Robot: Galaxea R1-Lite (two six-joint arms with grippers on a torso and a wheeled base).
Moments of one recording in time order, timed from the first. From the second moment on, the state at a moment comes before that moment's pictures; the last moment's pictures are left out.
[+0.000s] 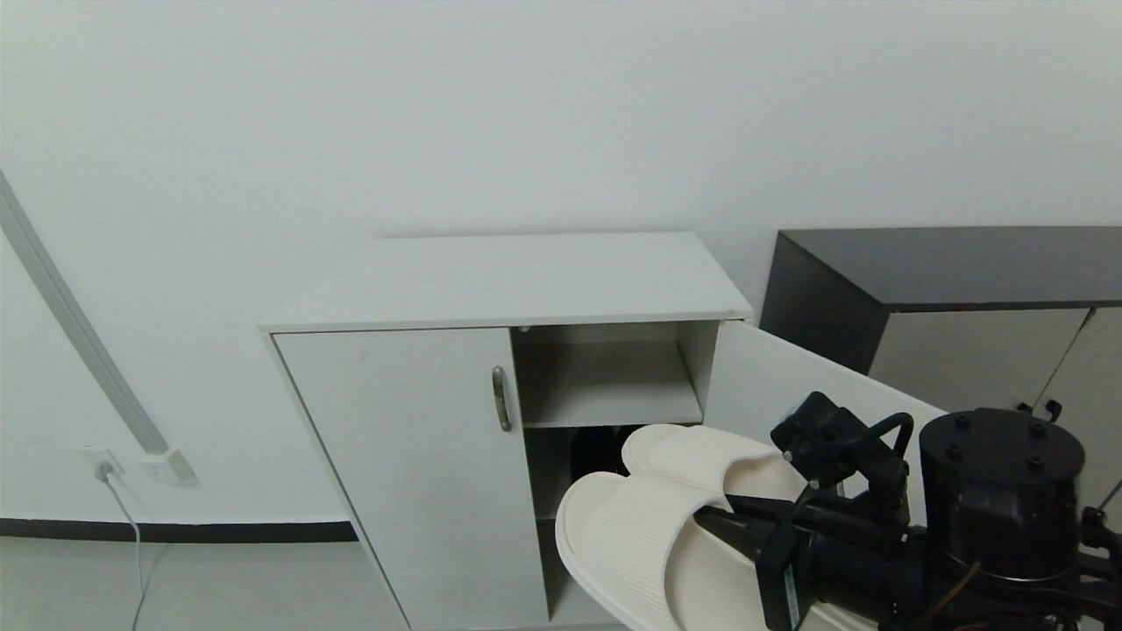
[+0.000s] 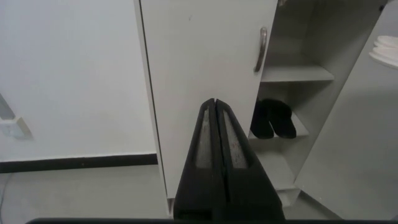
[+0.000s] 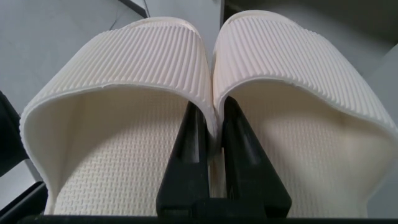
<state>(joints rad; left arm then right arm) 0.00 0.00 0.00 0.00 0.00 -0.01 0.84 1.58 -0.50 -0.77 0.00 0.07</state>
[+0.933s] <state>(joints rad) 0.00 0.00 0.00 0.00 0.00 -0.01 0.85 1.59 -0.47 -0.82 0.00 0.06</state>
